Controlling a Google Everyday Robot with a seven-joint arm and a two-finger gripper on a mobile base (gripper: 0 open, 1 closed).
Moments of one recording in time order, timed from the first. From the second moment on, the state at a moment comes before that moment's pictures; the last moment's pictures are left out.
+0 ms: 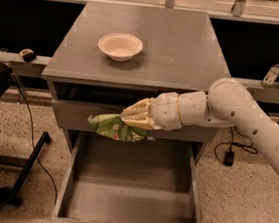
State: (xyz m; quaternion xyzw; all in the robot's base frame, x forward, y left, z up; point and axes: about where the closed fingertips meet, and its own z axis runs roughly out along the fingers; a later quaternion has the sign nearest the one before) arm 0.547 0.021 0.787 -0.66 0.51 0.28 0.47
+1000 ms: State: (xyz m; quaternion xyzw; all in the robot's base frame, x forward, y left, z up) arm 0.567 -0.131 0.926 -0.64 0.56 0.10 0.51
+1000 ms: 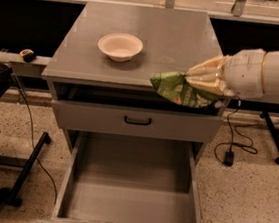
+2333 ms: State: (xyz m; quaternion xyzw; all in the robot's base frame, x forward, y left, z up) arm 0.694 -0.225 0.938 -0.61 0.67 -0.10 0.41
